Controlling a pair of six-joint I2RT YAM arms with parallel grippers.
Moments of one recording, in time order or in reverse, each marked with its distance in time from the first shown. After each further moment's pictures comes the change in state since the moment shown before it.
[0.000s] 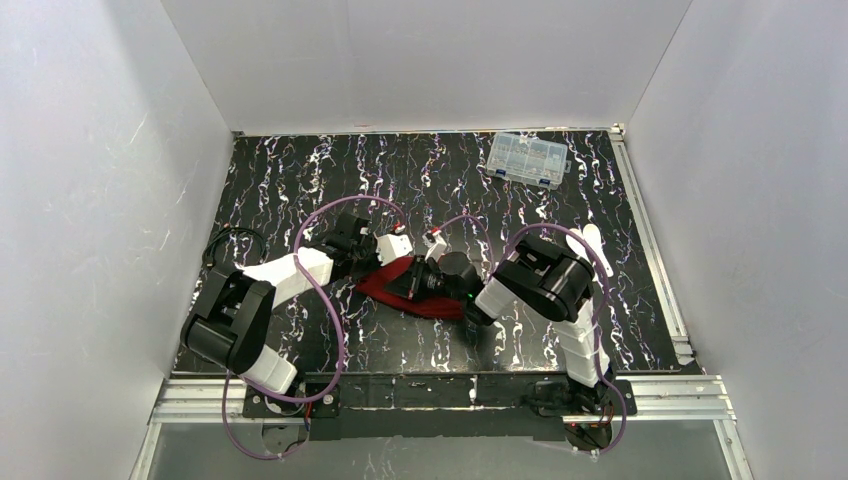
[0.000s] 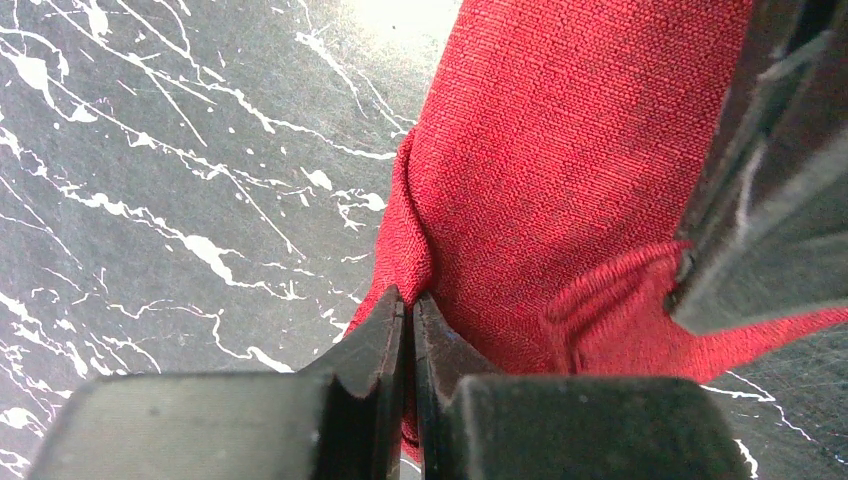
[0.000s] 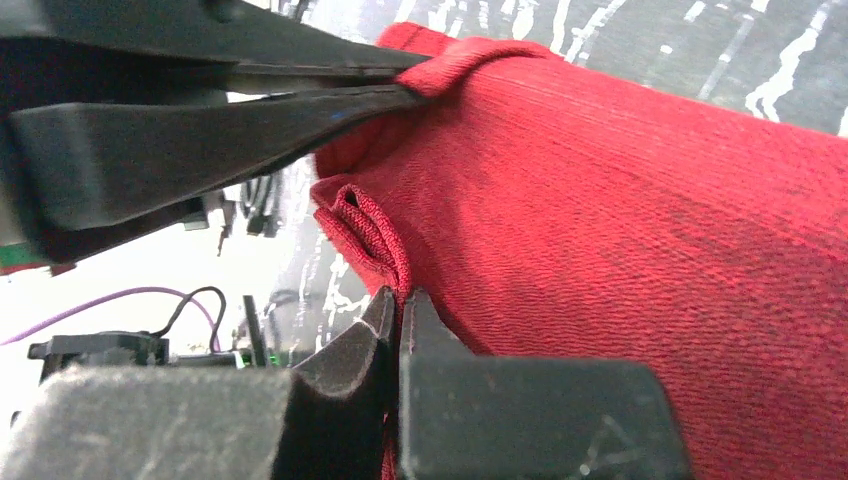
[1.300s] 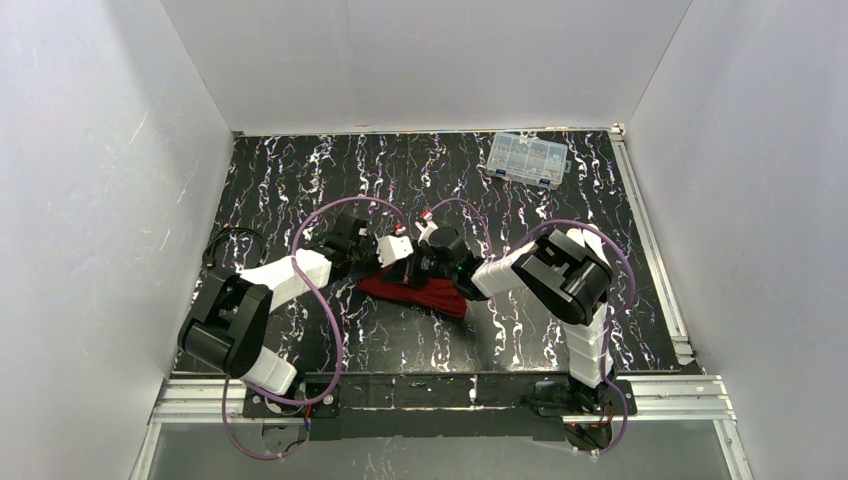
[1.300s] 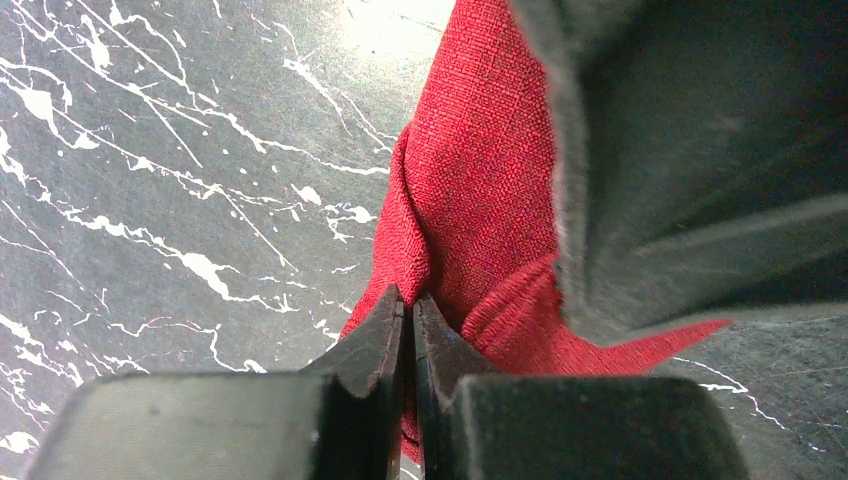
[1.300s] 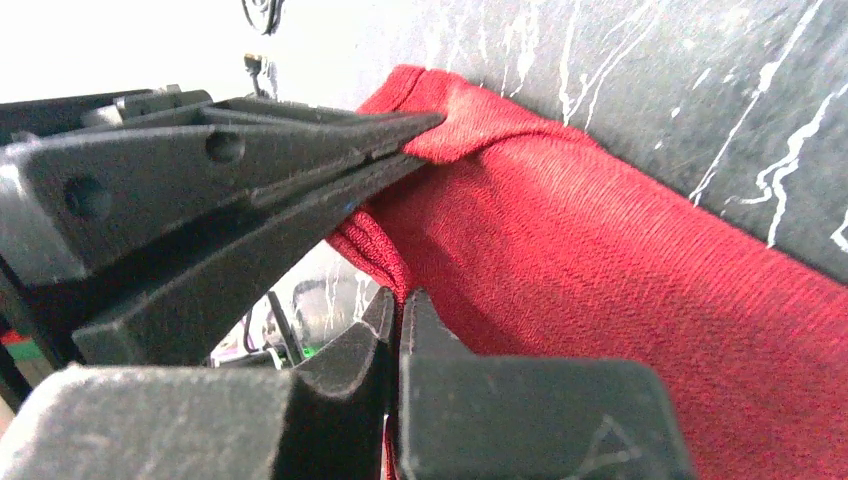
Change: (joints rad) left arm 0.000 -0.022 -0.011 0.004 0.051 0.016; right arm -0.046 -0.099 0.164 -0.441 -0.093 0.028
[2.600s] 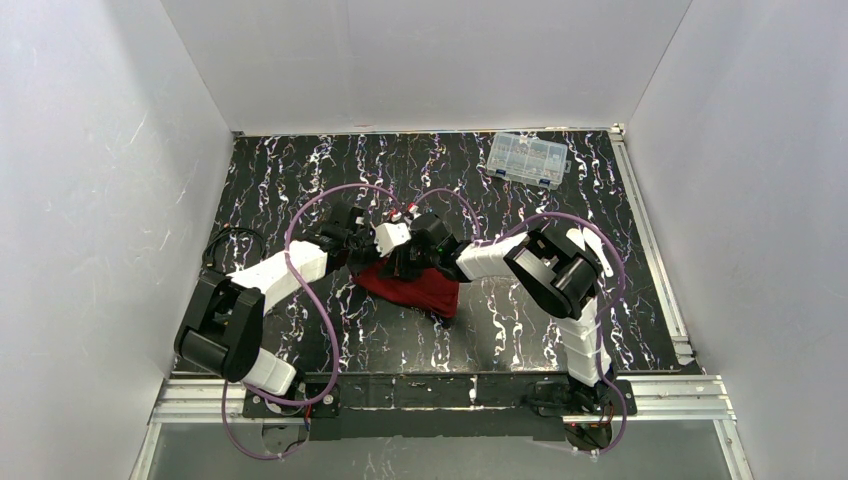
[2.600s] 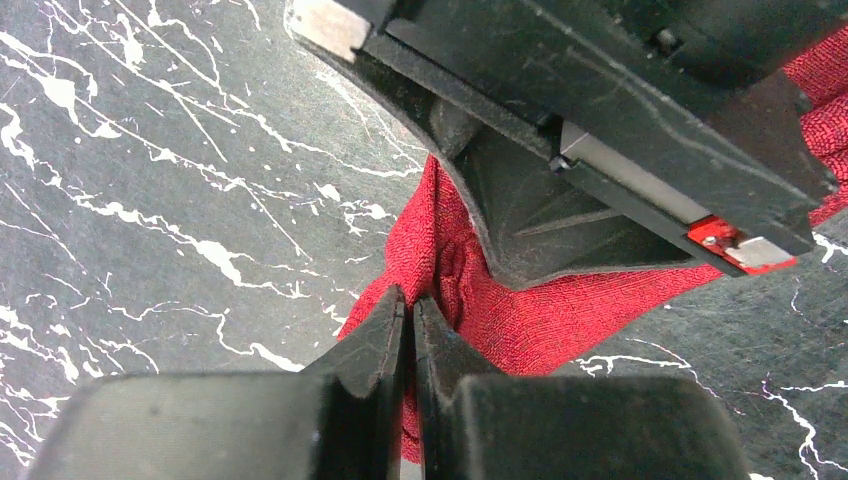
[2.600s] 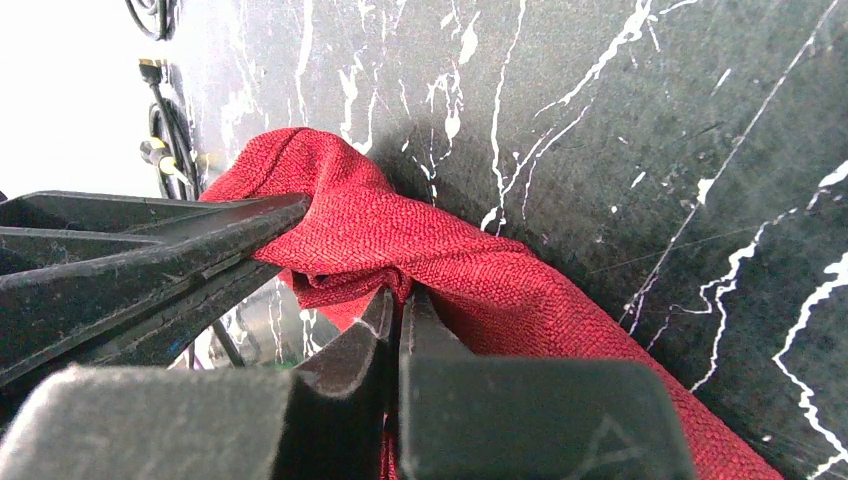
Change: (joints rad) left arm 0.023 -0.027 0.091 -0.127 0.054 -0.082; right arm -0.004 0.085 0.249 -0.394 0.024 -0.103
